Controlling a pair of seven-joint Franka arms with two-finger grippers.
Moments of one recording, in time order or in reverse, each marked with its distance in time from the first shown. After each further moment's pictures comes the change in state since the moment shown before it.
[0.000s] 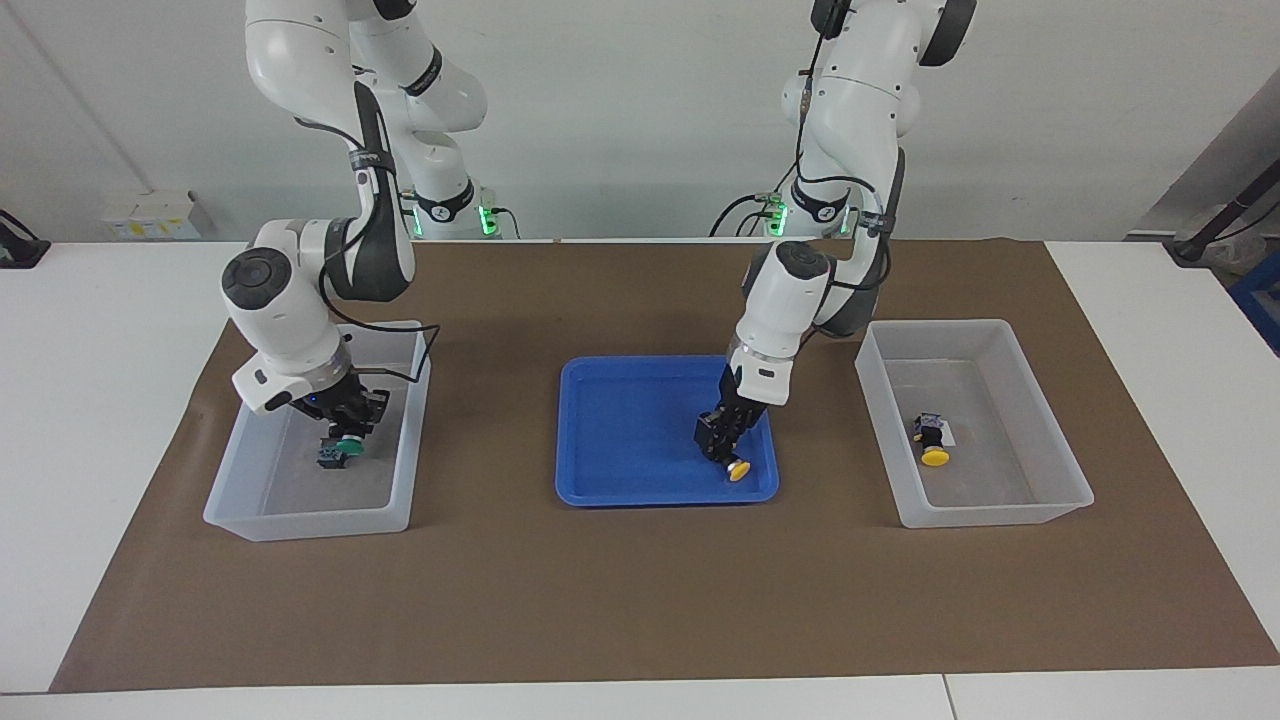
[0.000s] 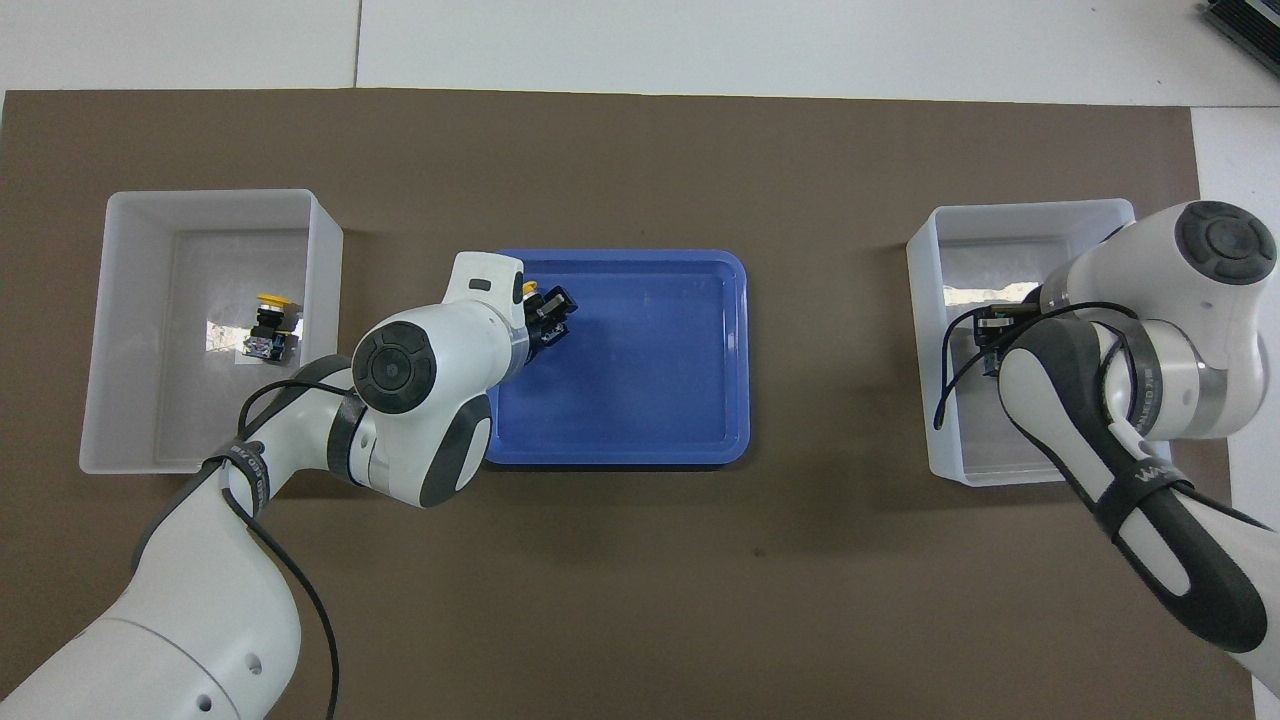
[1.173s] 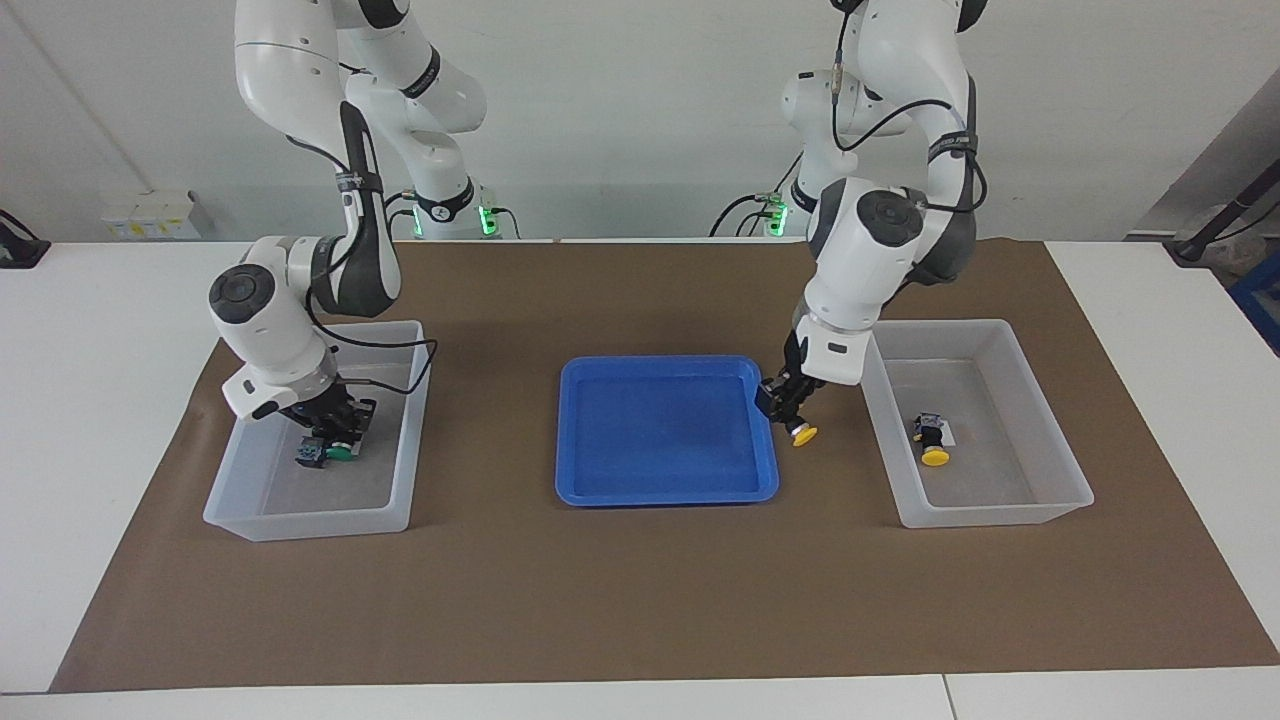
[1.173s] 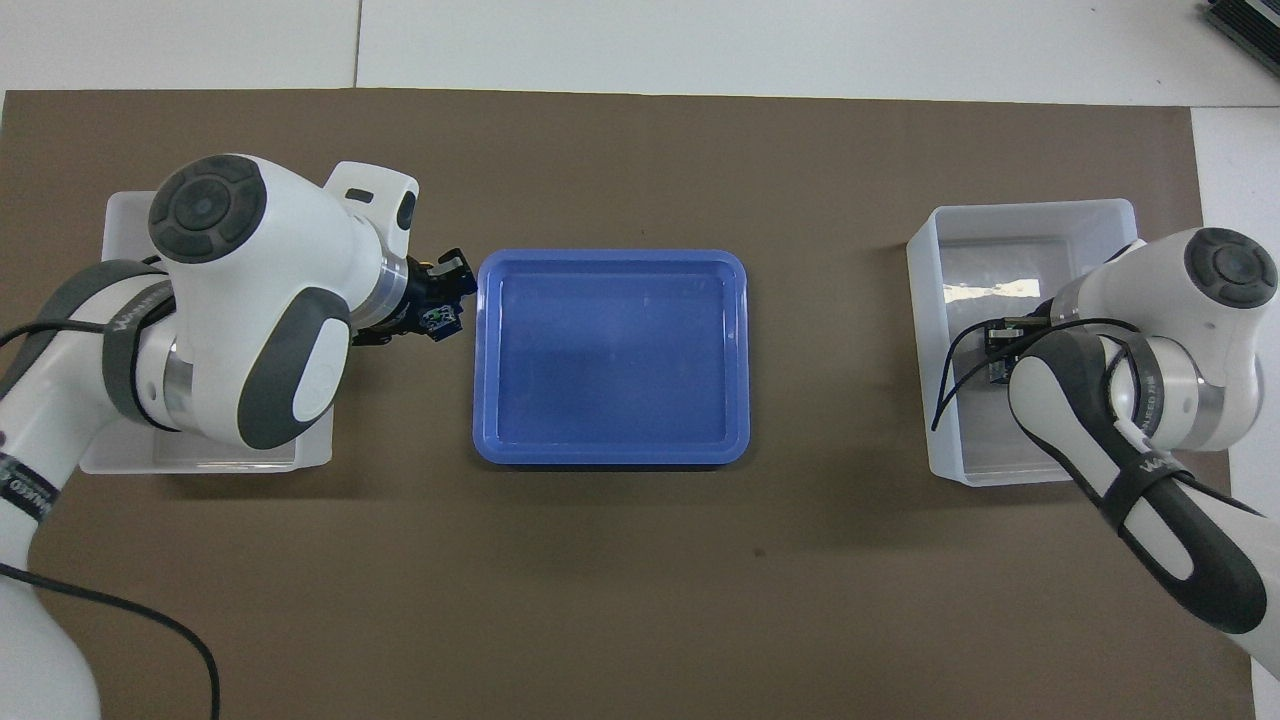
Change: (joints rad) left arm 0.154 -0.209 0.017 0.242 0.001 -0.789 0.268; right arm -0.049 0.005 0.004 -0.028 0.000 0.045 -0.048
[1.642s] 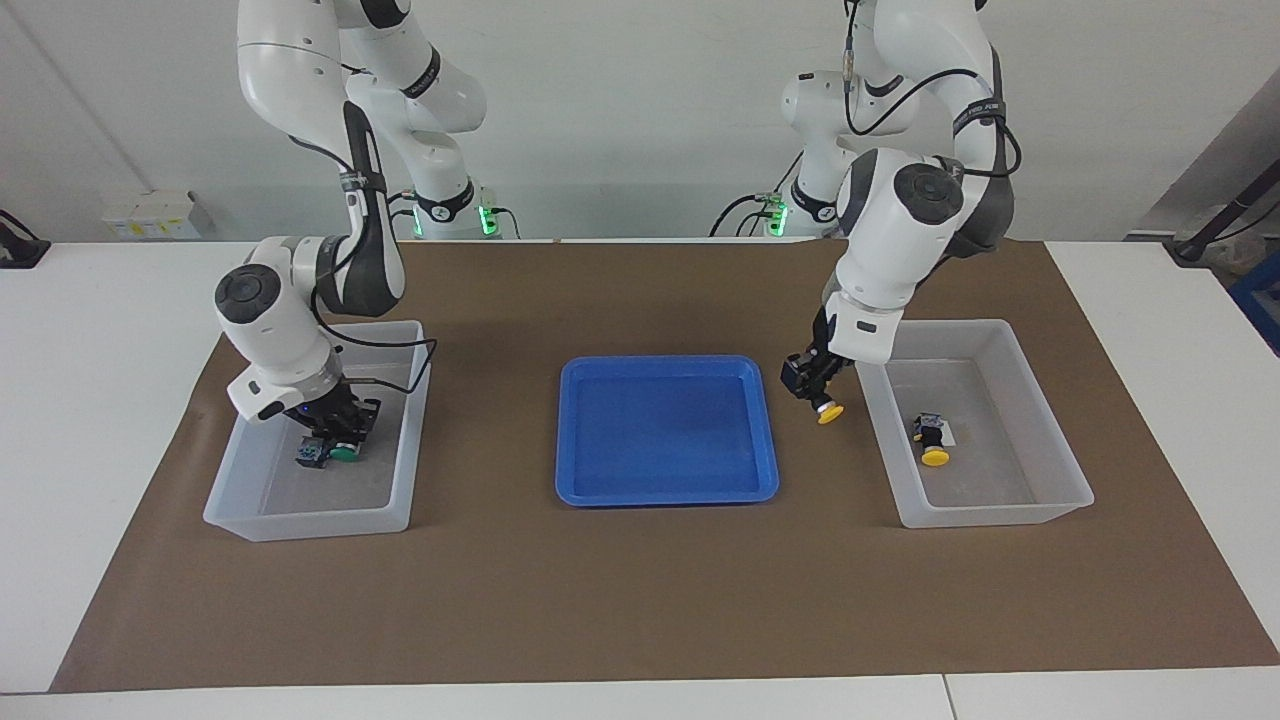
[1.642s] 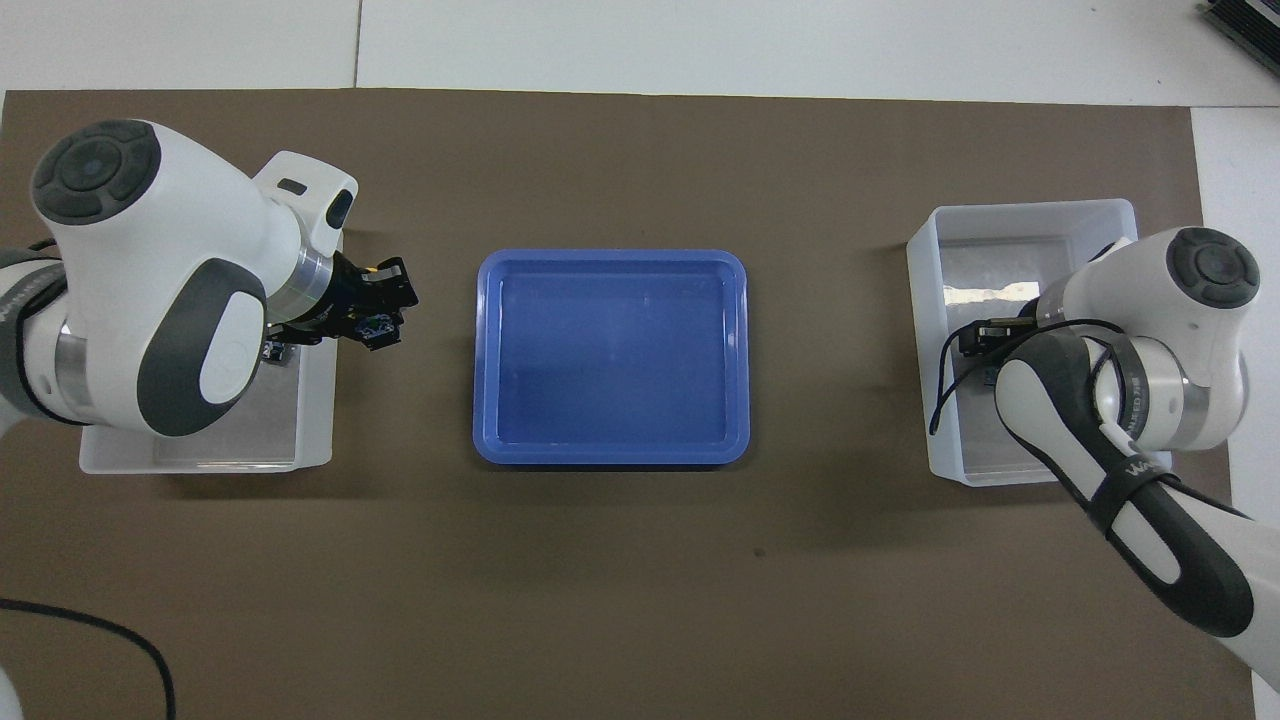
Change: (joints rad) left arm 0.073 -0.008 0.004 0.018 0.000 -0.069 0.186; right arm 0.013 -0.011 0.002 0.001 0.000 0.006 0.000
